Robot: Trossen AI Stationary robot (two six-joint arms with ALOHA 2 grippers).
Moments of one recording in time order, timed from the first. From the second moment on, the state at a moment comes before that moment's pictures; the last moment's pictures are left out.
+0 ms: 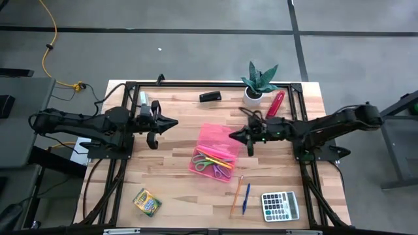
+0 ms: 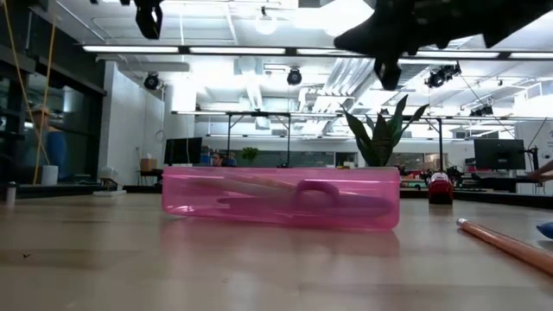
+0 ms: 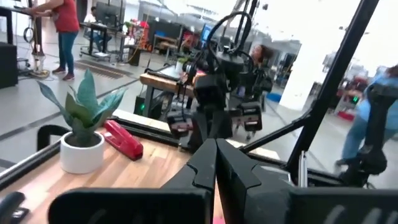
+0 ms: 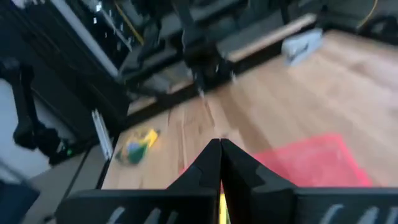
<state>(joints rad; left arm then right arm) 0.07 0.71 0.53 0.23 -0.14 -0.23 0.07 1.16 0.55 0.42 0.07 0.46</state>
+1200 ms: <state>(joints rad) 0.07 0.71 0.38 0.46 -0.14 -0.29 0.34 1.33 1.01 -0.59 -0.11 0.87</state>
